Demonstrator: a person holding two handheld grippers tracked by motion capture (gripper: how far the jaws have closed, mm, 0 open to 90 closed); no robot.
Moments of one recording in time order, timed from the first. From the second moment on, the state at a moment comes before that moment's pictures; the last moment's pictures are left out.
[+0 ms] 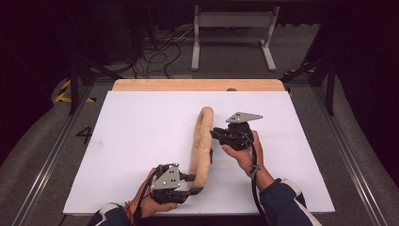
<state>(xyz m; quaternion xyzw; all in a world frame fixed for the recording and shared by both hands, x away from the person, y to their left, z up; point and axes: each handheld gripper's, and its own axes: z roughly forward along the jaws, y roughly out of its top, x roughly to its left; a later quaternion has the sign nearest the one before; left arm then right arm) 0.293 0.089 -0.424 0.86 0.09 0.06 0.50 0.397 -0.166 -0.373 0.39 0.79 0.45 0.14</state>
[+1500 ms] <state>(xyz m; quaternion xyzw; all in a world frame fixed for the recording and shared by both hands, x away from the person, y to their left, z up) 0.310 0.202 -0.425 0.83 0.21 0.12 0.51 0.414 -0.121 -0.361 0.38 0.87 0.31 0.01</state>
